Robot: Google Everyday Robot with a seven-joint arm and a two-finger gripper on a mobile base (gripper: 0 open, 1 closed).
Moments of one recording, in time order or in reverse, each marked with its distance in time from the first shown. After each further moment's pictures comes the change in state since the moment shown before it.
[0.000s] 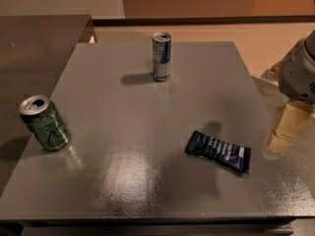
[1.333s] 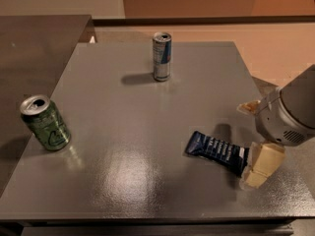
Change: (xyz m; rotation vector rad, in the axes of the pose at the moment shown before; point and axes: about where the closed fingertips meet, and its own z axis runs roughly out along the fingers) arm -0.004 0.037 0.074 -0.049 -0.126 -0.048
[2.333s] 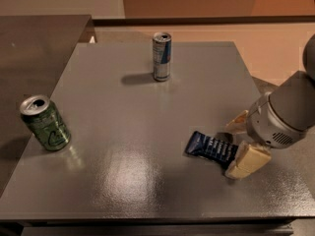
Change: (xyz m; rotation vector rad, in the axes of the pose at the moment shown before) arm -0.005 0.006 0.022 -0.070 -0.013 0.019
